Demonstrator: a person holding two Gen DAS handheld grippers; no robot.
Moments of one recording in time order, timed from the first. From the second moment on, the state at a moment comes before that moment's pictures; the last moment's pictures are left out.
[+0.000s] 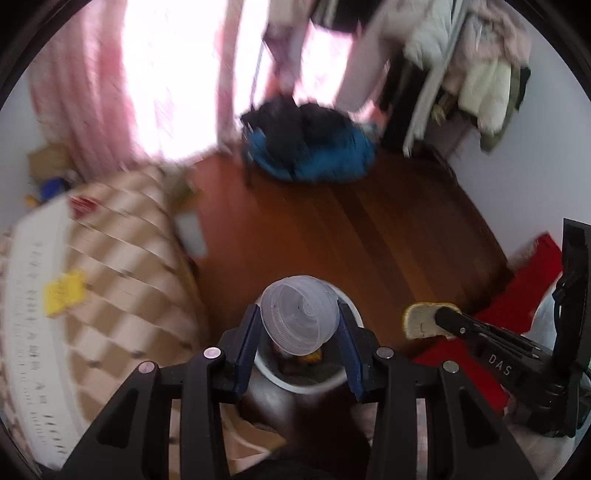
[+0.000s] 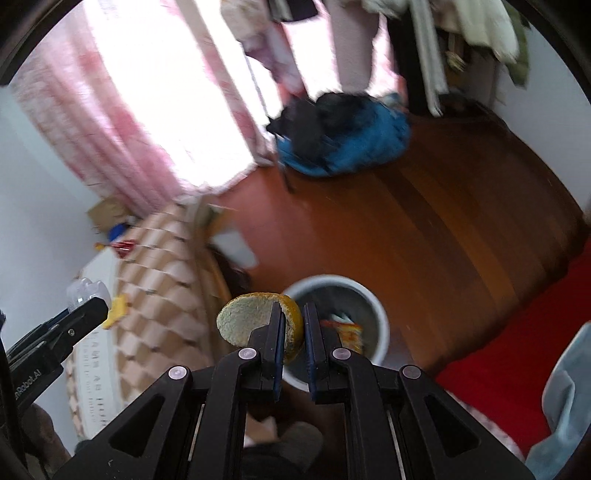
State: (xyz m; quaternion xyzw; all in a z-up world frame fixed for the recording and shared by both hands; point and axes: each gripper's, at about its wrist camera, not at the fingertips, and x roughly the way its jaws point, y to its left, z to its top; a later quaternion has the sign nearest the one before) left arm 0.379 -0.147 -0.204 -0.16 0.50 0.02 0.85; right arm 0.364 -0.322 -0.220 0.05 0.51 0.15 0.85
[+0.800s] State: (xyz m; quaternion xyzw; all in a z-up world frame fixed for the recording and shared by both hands) left arm 0.449 -0.156 -0.380 -0.16 0.66 0.04 0.73; right arm 0.468 -0.351 -0.465 0.02 0.67 0.09 0.74
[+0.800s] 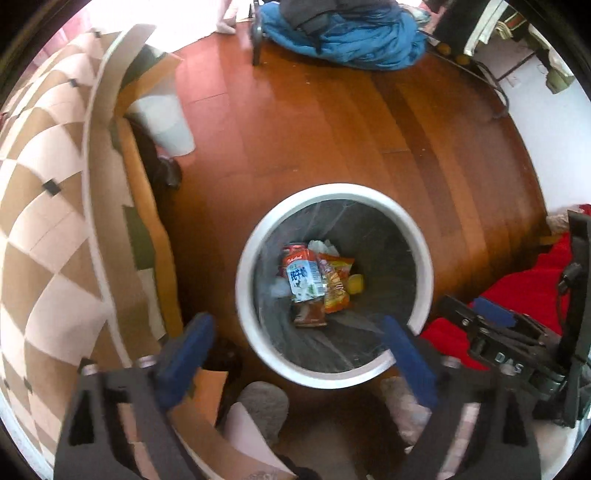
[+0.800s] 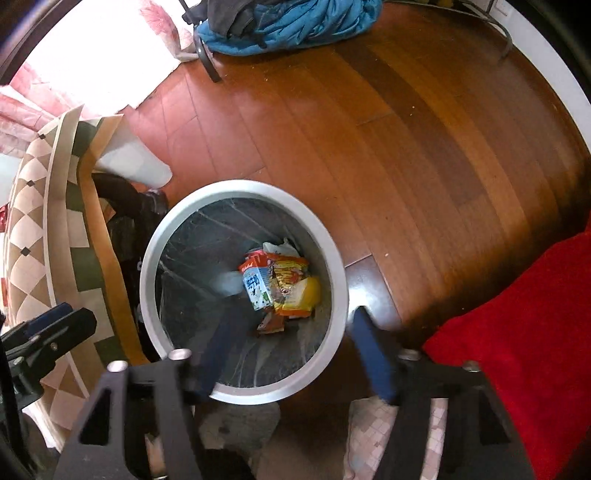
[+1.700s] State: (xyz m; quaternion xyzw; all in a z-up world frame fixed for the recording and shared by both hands) left arm 0.413 -0.168 -0.292 -0.09 0.60 0.06 0.79; right arm 0.416 -0.352 -0.375 -0.03 0.64 0.06 0.77
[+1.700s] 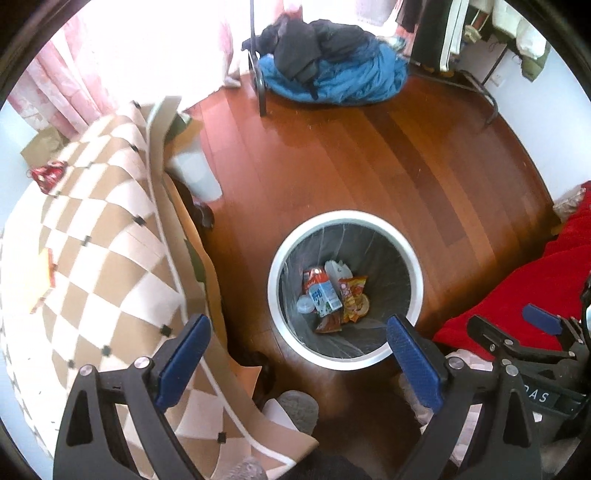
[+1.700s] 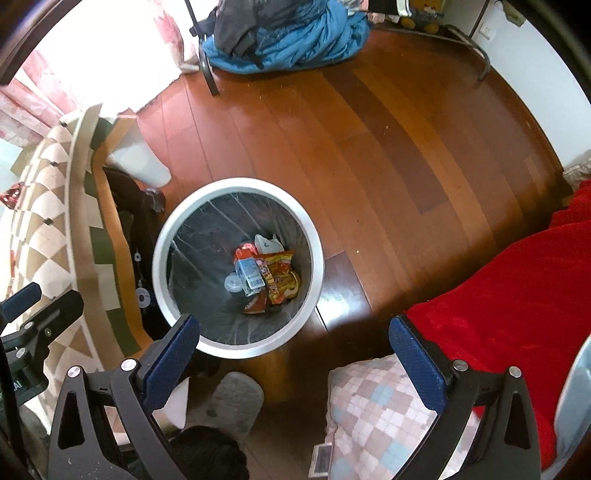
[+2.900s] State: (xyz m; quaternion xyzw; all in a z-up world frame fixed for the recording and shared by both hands) left arm 0.315 0.122 -0.331 0.10 0.64 0.09 0.76; right arm 0.356 -0.014 -0.353 -0.08 0.65 0.26 0.71
